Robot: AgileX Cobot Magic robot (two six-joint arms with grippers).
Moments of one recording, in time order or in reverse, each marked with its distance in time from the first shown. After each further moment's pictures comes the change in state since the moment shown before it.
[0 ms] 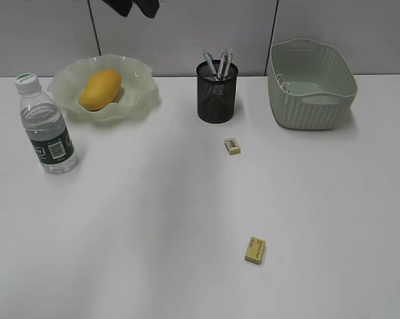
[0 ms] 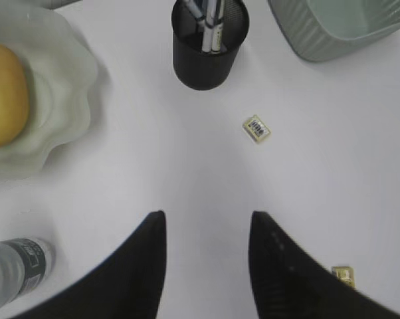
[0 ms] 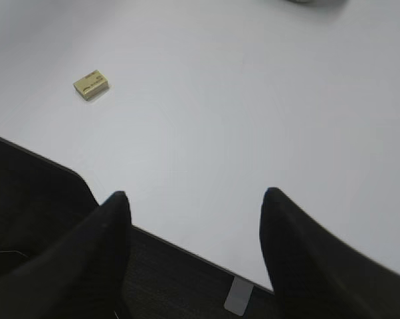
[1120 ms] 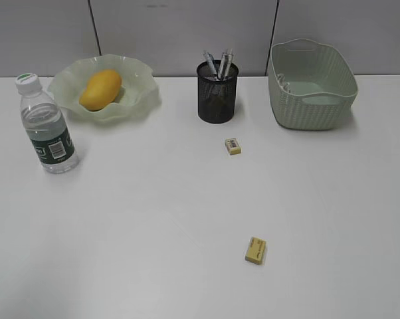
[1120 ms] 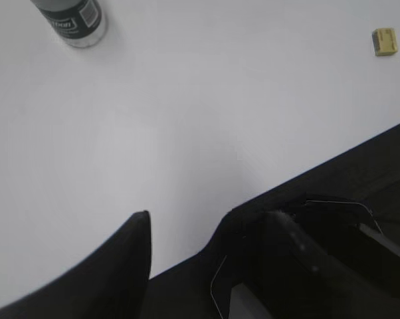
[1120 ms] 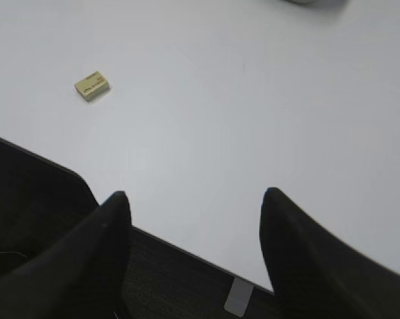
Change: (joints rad) left arm -0.001 -1.138 1.133 0.032 -0.029 0.034; right arm 0.000 0.000 0.000 -0.001 0.000 0.000
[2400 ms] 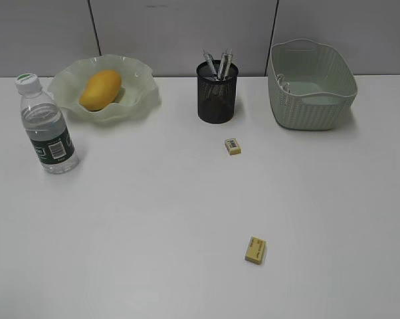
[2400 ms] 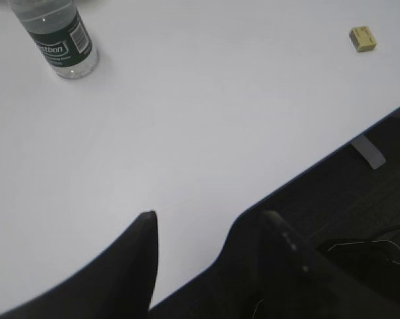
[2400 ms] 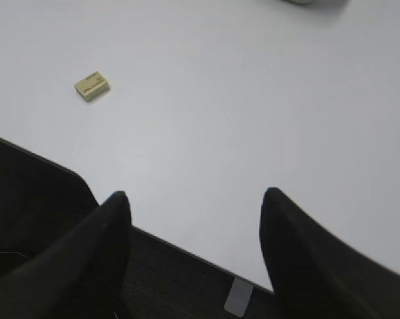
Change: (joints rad) left arm 0.000 -0.436 0.312 -0.019 -0.115 0.132; right arm 0.000 0.000 0.000 0.000 -0.002 0.000
